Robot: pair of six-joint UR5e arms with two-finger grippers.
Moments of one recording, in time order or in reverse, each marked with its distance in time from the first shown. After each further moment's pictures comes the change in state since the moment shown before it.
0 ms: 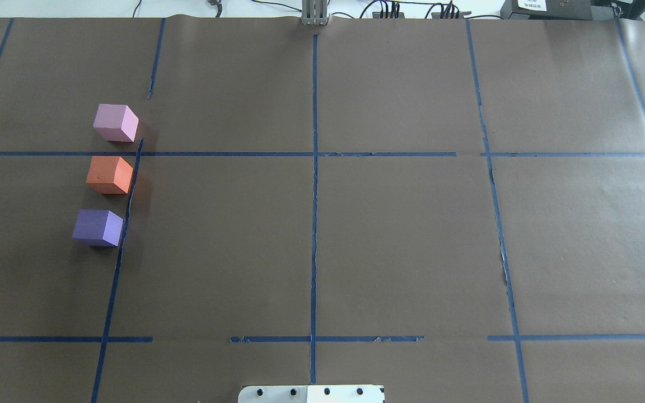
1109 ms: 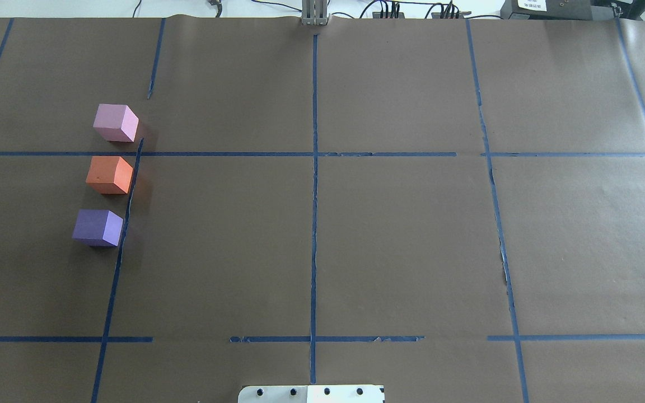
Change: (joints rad) left arm 0.004 -0.021 0.000 -0.004 0.003 -0.007; right arm 0.000 0.000 0.000 -0.001 0.000 0.000
